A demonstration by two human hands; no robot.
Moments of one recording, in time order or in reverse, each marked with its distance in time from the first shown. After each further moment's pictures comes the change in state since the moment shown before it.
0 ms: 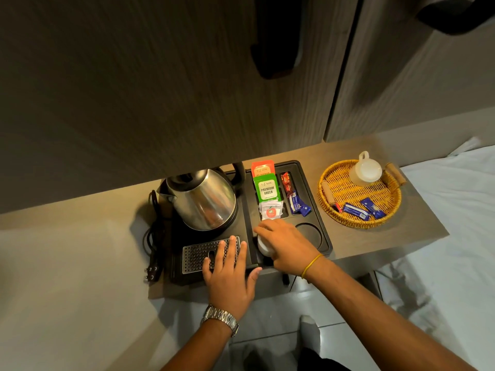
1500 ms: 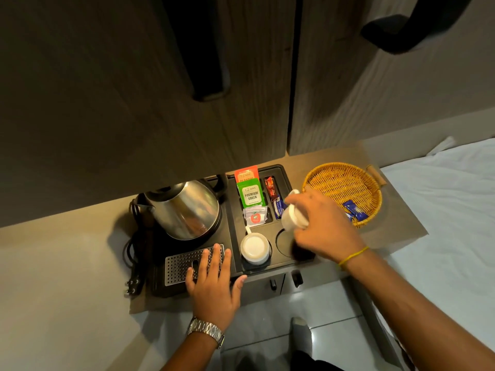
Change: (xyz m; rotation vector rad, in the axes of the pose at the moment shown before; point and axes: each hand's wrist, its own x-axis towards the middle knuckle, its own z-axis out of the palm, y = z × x) left_hand 0.000 -0.001 0.004 0.032 0.057 -0.004; right_hand -0.058 0.046 -0.085 0.243 0.300 0.419
